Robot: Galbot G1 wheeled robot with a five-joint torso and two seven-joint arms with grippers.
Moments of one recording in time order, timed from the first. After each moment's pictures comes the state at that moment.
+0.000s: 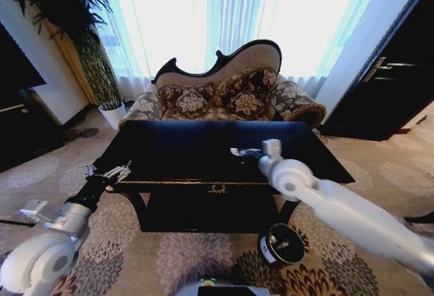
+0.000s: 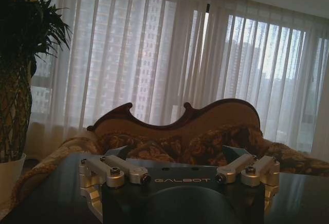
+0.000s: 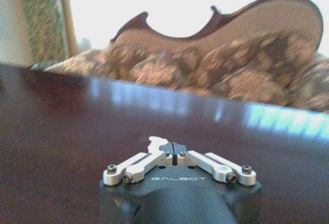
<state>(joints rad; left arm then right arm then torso) 1.71 -0.99 -1.01 -2.38 -0.90 0.15 0.00 -0.66 0.54 -0.03 2.20 1.27 -0.54 0.65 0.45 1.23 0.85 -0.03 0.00</state>
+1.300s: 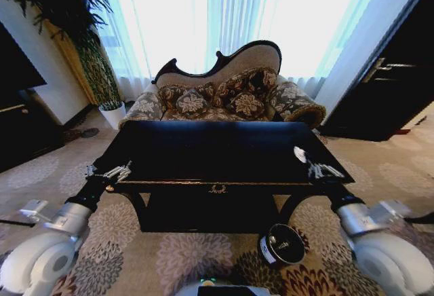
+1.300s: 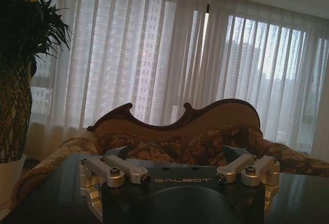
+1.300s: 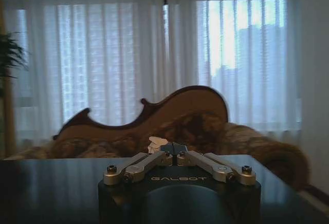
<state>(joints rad) 1.71 -0.99 -1.01 -2.38 -0.90 0.15 0.00 -1.91 0.95 1.04 2.36 0.80 0.05 0.13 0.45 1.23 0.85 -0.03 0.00</state>
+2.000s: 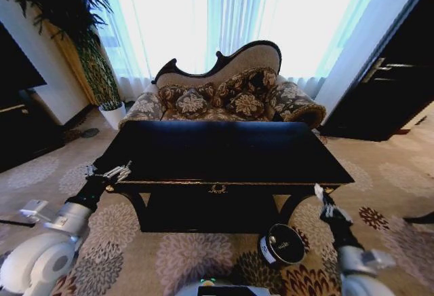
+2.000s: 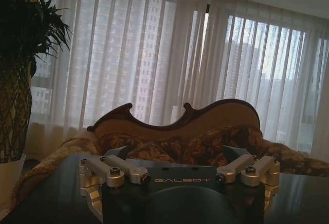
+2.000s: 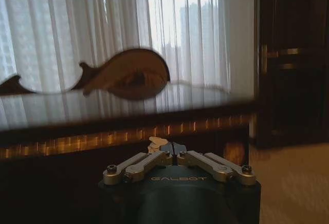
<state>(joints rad) 1.71 -0.99 -1.01 -2.38 -0.90 0.15 0.00 -1.88 1.25 0.84 2.01 0.56 0.28 0.08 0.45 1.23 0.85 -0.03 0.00</state>
